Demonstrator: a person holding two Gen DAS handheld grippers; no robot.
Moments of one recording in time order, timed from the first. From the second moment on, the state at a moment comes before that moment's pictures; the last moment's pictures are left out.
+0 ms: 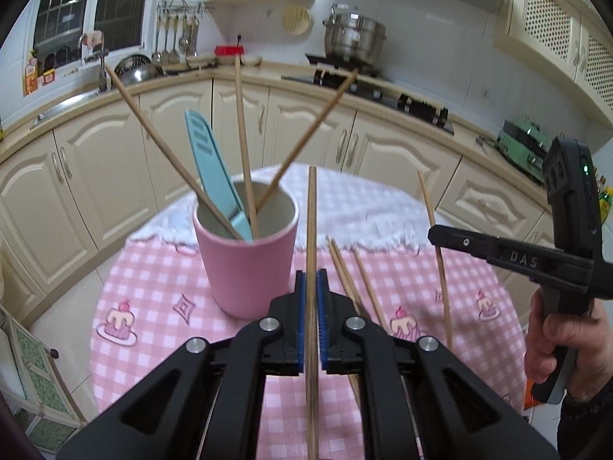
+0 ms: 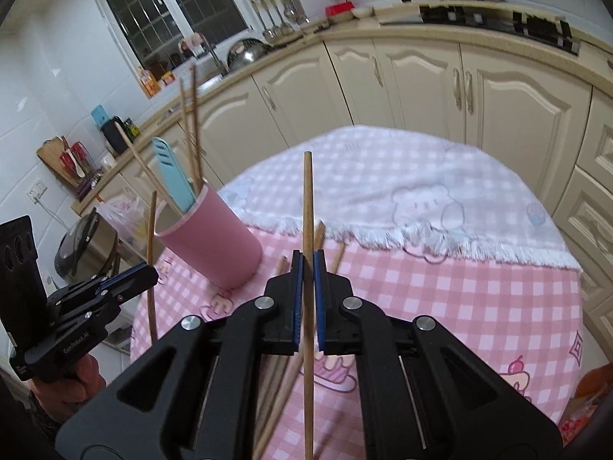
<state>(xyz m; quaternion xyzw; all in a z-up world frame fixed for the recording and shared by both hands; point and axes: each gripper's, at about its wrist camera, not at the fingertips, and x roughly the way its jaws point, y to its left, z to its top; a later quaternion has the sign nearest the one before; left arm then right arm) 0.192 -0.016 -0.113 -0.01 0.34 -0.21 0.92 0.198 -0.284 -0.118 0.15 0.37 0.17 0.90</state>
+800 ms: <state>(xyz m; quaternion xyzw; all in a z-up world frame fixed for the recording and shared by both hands) 0.182 0.025 0.011 -0.03 0.18 -0.21 0.96 0.216 -0.236 0.018 0.12 0.18 0.23 0.95</state>
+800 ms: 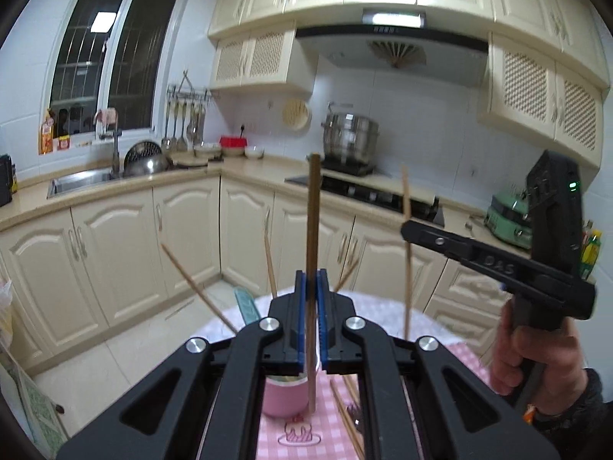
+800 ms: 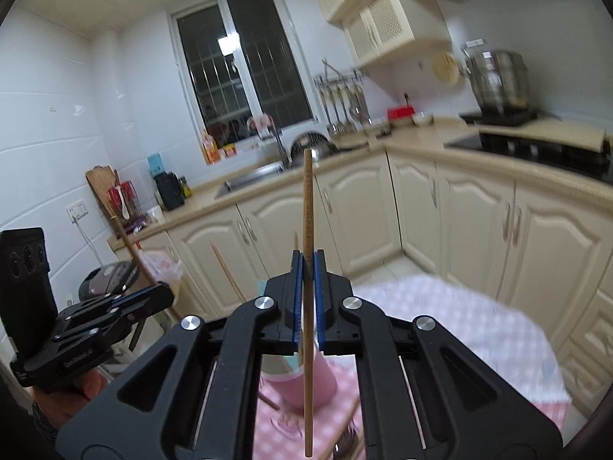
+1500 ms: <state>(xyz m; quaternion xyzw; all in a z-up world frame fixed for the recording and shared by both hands) 0.215 0.047 0.045 -0.02 0.15 -0.20 0.97 0.268 -0.187 0.028 0.11 0.13 0.24 0.96</state>
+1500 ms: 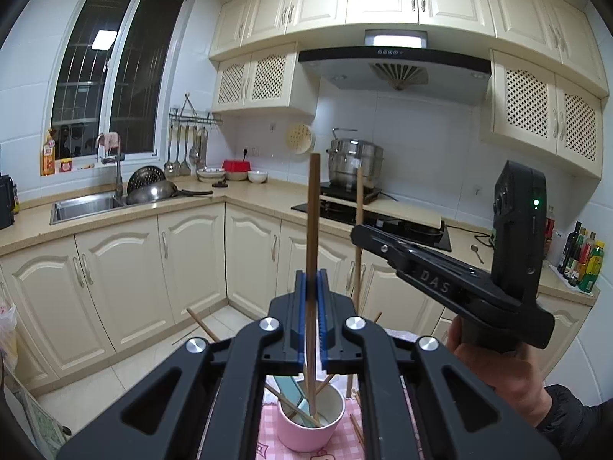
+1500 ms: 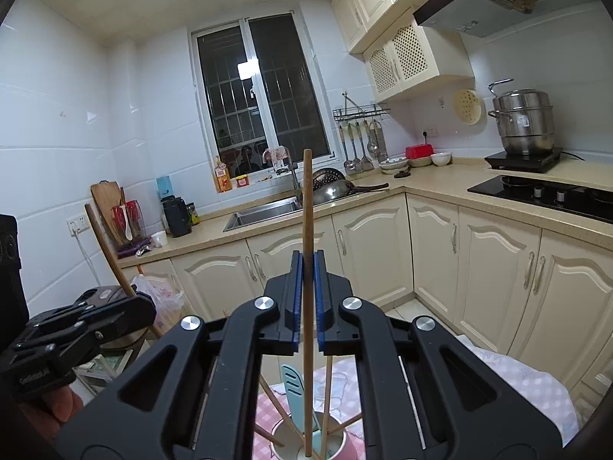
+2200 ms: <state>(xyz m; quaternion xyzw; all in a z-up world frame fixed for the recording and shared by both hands) 0.243 0.050 -0.010 -0.02 0.20 -0.17 0.96 0.277 -0.205 -0.010 0.10 0.18 0.21 0.96</state>
